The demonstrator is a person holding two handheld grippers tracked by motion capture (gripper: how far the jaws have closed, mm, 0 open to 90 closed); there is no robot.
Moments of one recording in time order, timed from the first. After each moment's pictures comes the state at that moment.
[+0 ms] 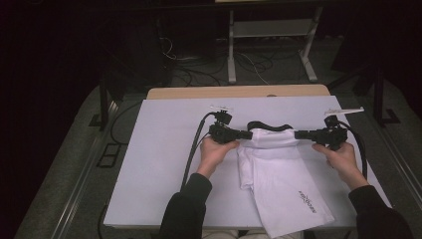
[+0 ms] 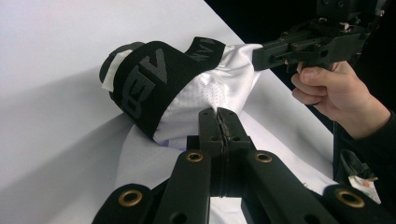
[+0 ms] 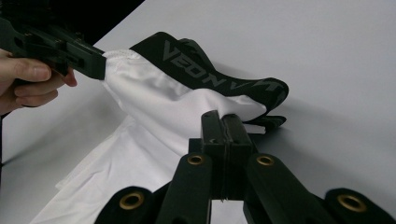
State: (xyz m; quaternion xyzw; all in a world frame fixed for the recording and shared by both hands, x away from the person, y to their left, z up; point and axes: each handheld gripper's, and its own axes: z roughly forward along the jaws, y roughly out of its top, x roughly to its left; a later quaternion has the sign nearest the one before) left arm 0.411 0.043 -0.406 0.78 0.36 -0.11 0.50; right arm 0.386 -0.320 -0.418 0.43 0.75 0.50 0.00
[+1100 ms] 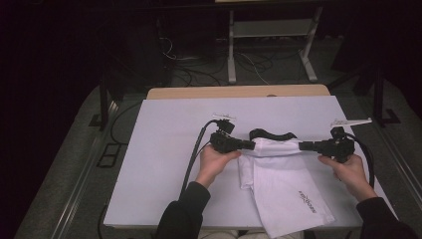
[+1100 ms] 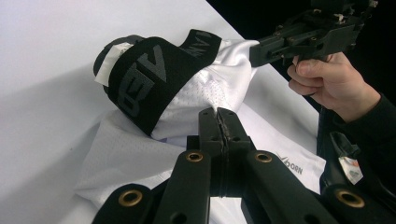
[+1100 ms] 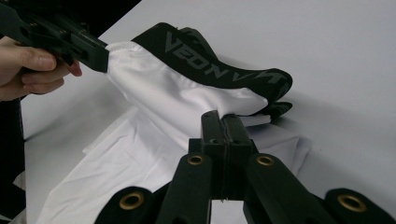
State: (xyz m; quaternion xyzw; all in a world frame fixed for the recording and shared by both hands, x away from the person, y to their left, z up) left arm 0.381 0.041 -0.406 0.79 0.34 -0.13 0.49; right arm 0.350 -0.325 -0.422 0.42 0.76 0.50 -0.01
